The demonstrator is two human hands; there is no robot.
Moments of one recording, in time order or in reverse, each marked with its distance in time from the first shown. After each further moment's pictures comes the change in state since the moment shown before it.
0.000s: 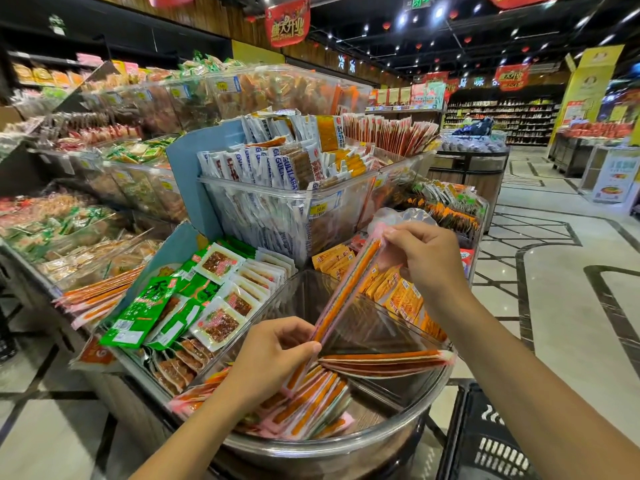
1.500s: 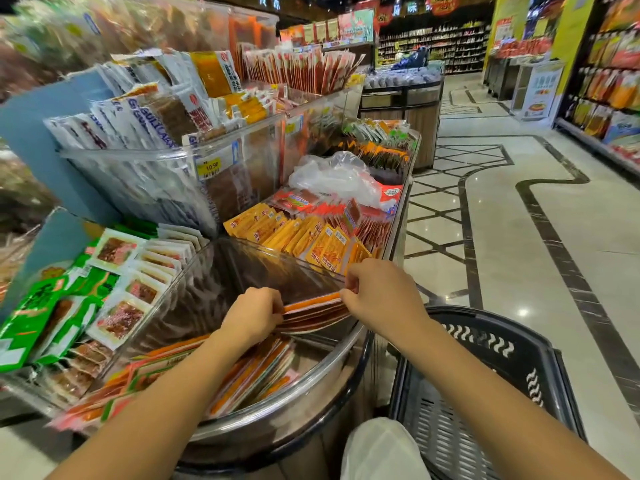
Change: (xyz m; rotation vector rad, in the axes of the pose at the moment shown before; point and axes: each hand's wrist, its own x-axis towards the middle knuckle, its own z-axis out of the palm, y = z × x) left_hand 0.091 -0.066 0.098 0.851 -0.322 -0.111; right_hand -0.051 0.101 -0.077 -1.131 -0.183 0.040
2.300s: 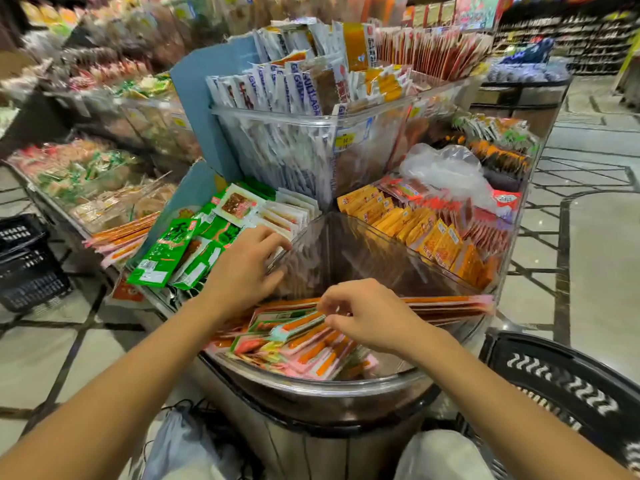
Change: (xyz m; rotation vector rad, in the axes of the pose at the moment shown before) left_hand -0.090 -0.124 -0.082 -0.010 0.490 0.165; right_hand 0.012 -0.121 0.067 0.221 -0.430 -0.456
